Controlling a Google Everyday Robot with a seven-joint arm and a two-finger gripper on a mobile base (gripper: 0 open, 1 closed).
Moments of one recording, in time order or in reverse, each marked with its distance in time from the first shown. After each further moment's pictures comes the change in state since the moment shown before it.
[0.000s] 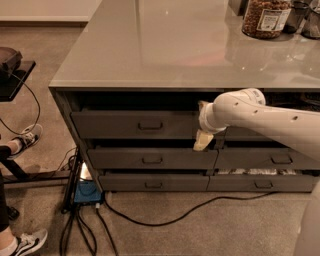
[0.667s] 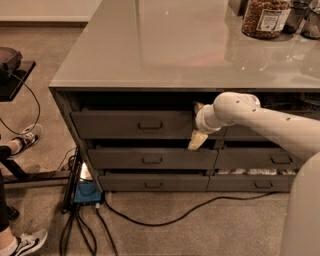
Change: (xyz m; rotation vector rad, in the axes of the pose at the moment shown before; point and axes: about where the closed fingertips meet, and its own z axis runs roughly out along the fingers) arm -0.009 -0.003 0.049 -0.057 -0.130 0.015
